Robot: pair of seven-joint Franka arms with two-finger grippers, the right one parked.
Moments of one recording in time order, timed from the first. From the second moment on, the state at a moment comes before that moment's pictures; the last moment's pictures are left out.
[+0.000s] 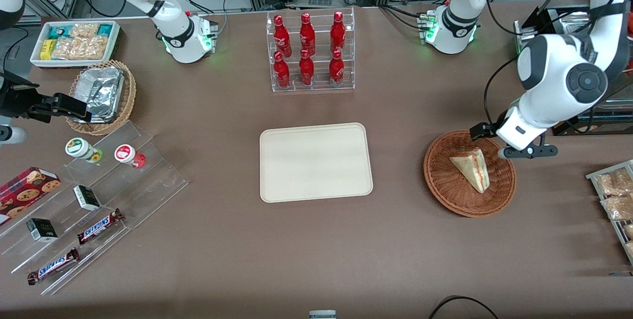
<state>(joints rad) -0.02 0.05 -0.06 -2.15 -0.01 2.11 -0.13</state>
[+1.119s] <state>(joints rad) -0.02 0.23 -0.06 -2.17 -0.01 2.32 -0.62</state>
